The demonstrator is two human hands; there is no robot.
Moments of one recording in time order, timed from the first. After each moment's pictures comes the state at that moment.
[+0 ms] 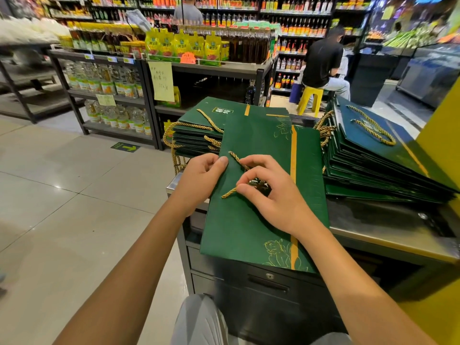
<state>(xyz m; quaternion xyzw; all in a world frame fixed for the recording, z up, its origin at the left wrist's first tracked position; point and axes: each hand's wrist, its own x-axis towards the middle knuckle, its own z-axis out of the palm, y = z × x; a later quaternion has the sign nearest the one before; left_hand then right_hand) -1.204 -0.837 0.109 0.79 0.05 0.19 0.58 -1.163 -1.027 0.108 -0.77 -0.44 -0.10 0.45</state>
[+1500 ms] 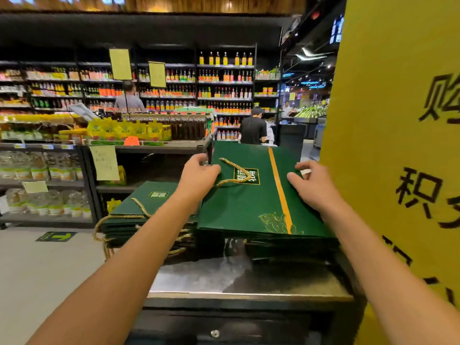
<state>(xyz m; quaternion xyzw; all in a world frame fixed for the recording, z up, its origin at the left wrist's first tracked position) -1.115 -0.948 0.270 0.78 0.03 0.21 0.60 -1.086 -1.193 0.256 -0.84 -0.05 -0.21 0.50</state>
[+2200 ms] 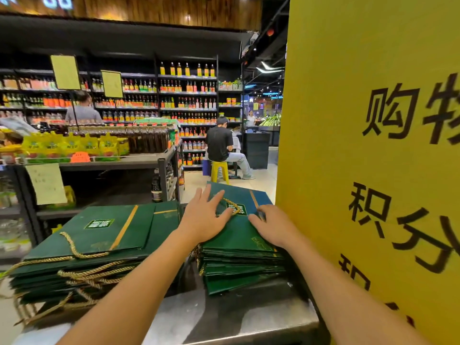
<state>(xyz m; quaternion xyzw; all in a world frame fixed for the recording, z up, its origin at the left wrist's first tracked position) -1.007 -1.025 0.207 0.97 -0.13 0.15 0.14 -1.009 -1.237 0.184 -0.96 -0.07 -0.14 0.25</state>
